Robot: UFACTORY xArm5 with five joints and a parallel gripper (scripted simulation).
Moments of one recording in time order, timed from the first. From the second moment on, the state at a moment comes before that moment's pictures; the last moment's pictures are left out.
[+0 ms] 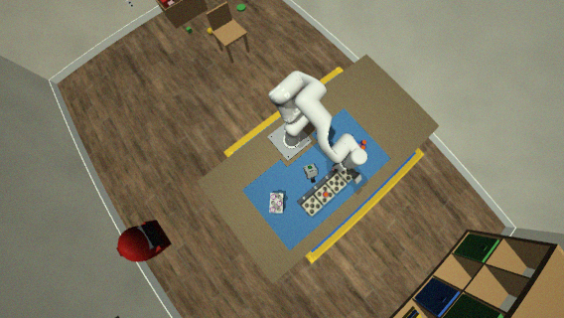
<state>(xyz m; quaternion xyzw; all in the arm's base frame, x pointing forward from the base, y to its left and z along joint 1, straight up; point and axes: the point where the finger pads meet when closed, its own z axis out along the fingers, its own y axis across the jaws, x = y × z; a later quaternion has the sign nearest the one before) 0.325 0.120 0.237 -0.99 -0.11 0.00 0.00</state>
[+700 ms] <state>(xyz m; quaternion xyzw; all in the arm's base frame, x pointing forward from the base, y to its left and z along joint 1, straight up) 0.365 0.035 0.238 -0.99 -0.11 0.00 0.00</state>
